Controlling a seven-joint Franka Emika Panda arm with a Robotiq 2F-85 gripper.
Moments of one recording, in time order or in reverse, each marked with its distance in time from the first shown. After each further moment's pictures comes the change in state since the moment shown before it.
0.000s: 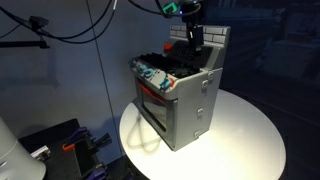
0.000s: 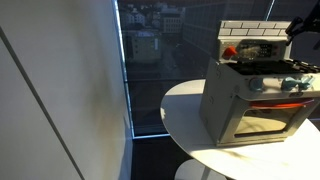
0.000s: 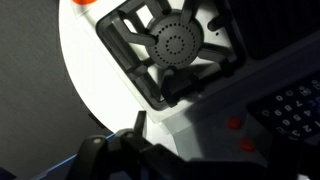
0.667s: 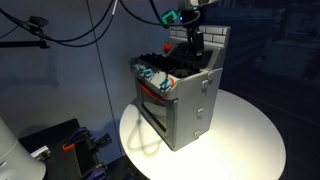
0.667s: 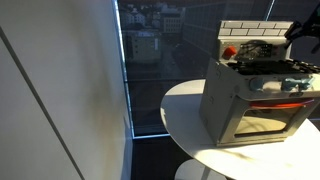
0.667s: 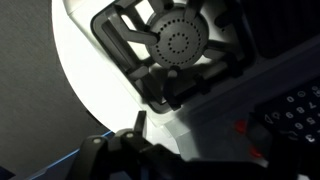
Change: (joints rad) arm 0.000 0.002 -0.007 -0.049 0.003 0.082 0.000
